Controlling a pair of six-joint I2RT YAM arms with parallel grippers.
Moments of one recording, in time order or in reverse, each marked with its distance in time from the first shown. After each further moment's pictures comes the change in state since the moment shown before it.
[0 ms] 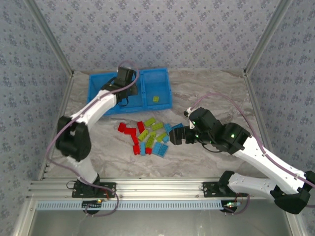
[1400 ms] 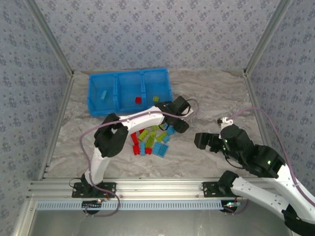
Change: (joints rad) left arm -0.516 0.320 0.191 -0.129 0.259 0.347; right arm -0.052 -0.388 -0.135 -0.135 0.195 0.146
